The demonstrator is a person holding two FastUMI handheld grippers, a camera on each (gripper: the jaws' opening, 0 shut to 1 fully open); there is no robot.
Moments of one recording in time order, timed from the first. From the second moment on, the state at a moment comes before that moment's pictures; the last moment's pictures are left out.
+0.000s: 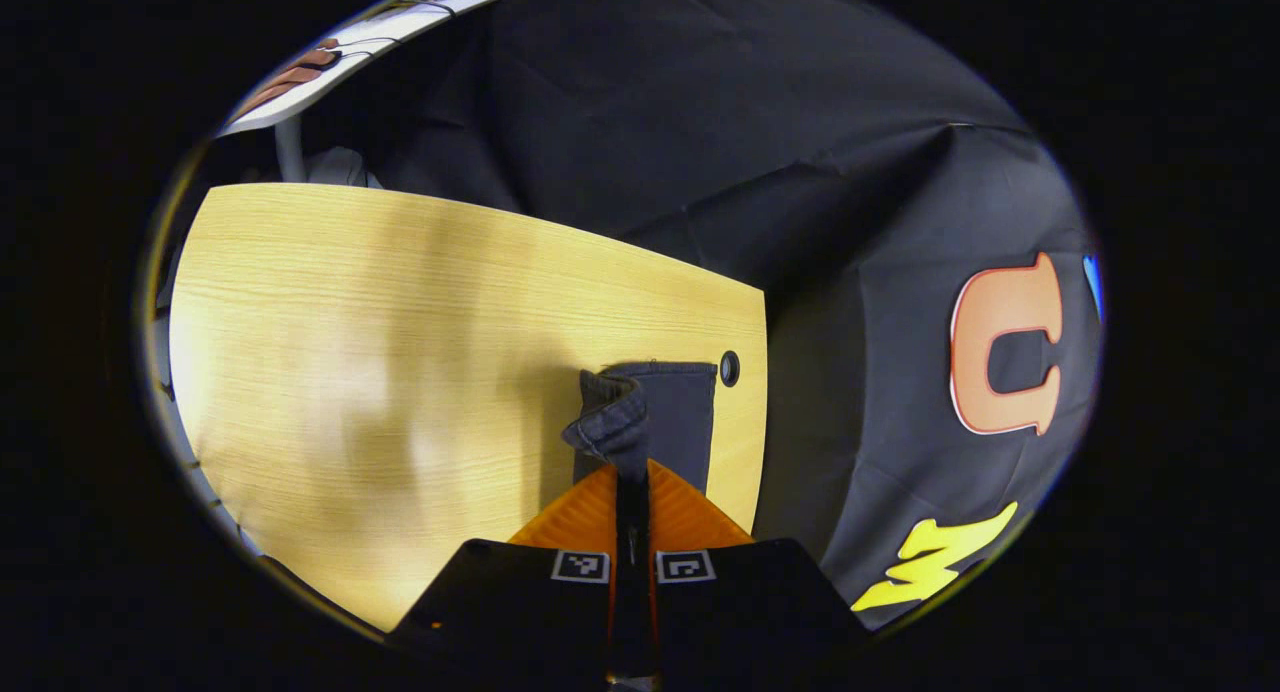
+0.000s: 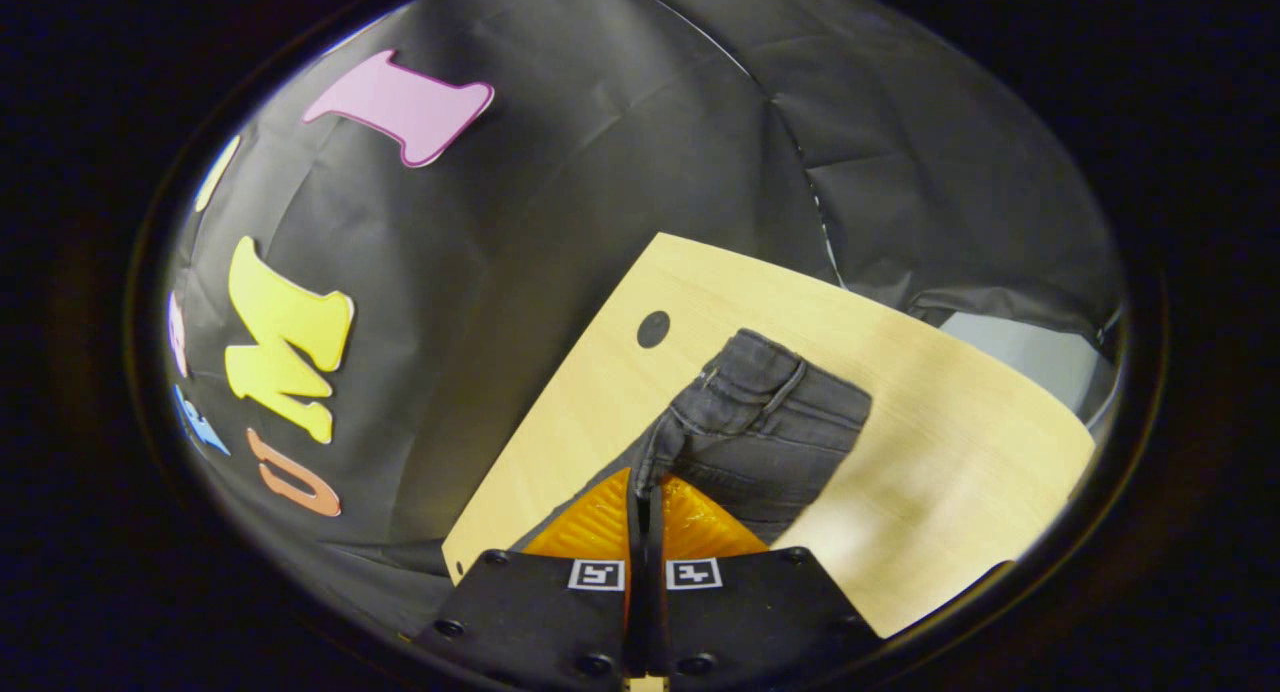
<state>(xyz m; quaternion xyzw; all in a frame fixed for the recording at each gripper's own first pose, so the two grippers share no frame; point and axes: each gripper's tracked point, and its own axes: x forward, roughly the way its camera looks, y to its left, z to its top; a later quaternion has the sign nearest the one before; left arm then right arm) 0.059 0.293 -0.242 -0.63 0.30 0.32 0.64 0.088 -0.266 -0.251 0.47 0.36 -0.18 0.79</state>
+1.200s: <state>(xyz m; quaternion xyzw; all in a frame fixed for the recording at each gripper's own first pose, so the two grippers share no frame) 0.263 0.264 -0.336 -0.51 0.36 0.32 0.71 0.197 -0.262 -0.359 0.46 0.38 -0.24 0.76</state>
